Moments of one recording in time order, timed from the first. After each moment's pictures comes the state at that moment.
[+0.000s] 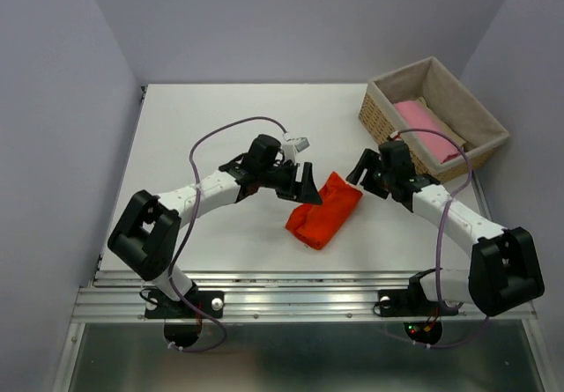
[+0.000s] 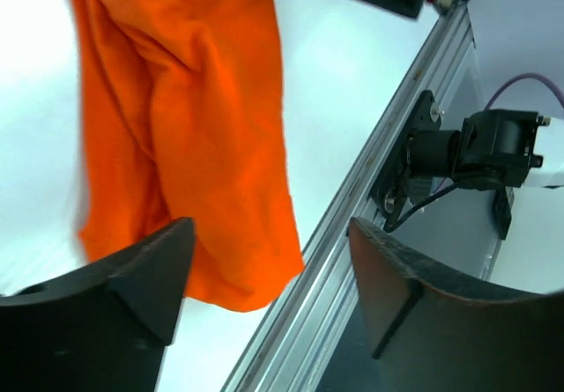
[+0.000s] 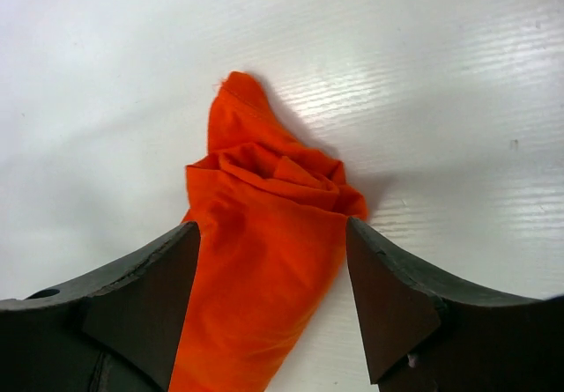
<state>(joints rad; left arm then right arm) -0.64 1.60 1.01 -0.09 0.65 -0.50 0.31 1.28 0.73 -0.23 -0.03 0.73</state>
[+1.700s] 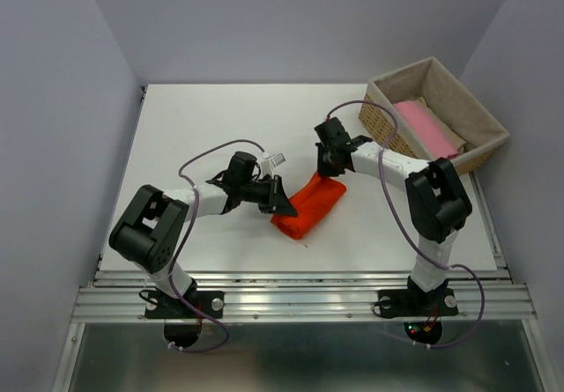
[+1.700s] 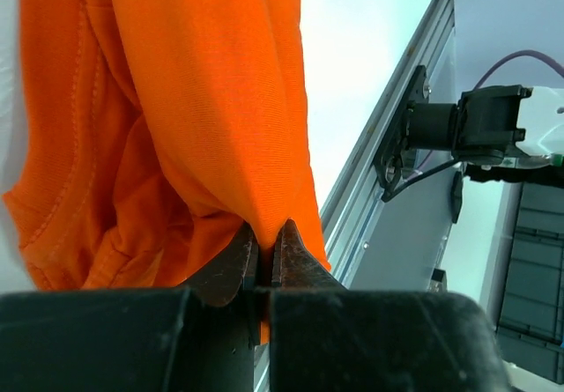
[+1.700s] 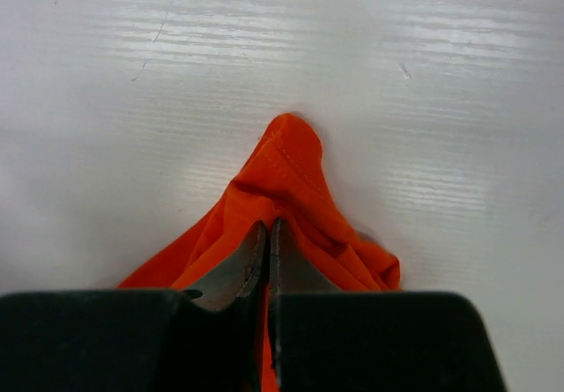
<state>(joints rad) -0.54 1.61 0.73 0.14 0.82 -0.56 0.54 1.85 1.32 -0.45 0.17 0.50</state>
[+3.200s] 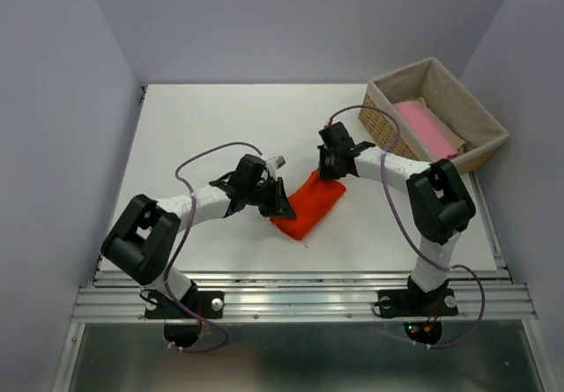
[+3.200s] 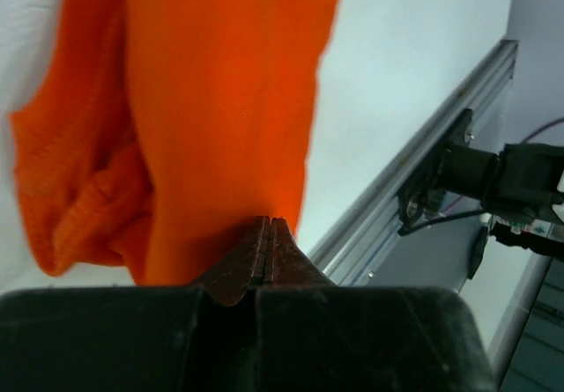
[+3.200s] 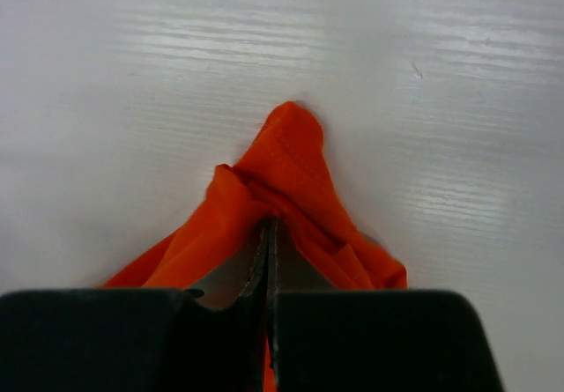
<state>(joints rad) -0.63 1.49 0.76 -0.04 0.54 -0.67 0.54 1.82 1.24 -0.35 0.10 0.50</state>
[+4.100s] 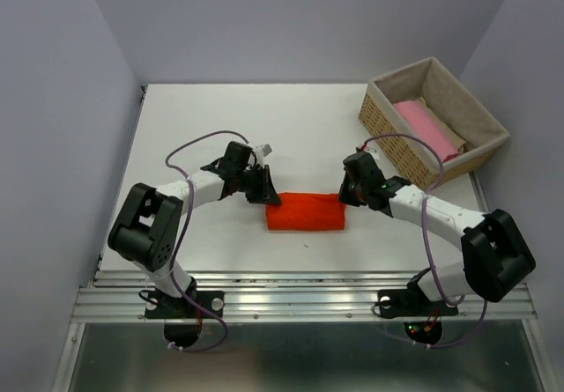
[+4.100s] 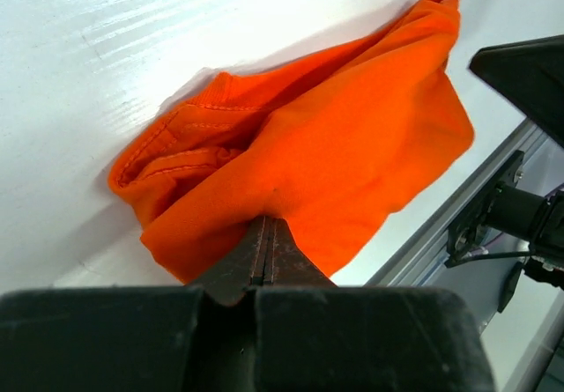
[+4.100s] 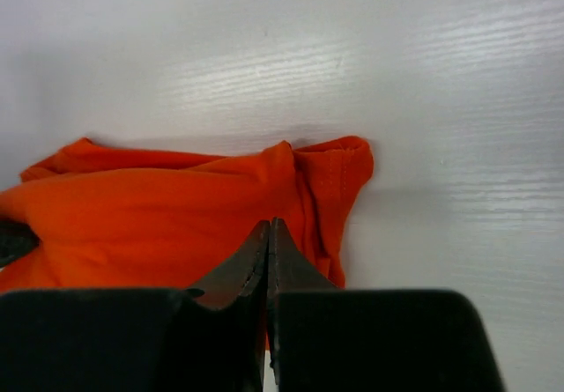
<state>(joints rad) -0.46 1.63 0.85 -0.14 0.55 -0.51 0.58 1.43 0.78 -0.27 0.18 0.74</state>
